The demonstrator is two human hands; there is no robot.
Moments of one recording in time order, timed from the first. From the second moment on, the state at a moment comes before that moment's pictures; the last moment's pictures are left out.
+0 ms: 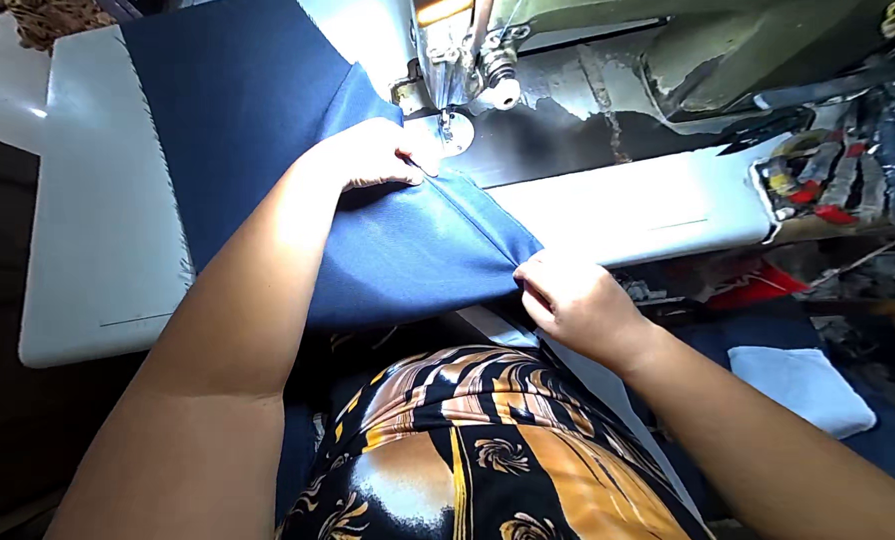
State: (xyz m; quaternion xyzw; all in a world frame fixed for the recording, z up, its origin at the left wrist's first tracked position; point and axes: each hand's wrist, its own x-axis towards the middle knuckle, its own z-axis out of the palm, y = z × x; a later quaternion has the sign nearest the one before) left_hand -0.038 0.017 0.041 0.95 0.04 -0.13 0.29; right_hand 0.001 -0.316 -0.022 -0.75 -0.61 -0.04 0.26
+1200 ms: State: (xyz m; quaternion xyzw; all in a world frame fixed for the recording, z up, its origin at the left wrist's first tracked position) left_hand -0.082 -0.039 0.008 0.99 0.07 0.12 0.03; right_hand -0.039 -0.301 -0.061 -0.51 -0.12 0.57 0.63
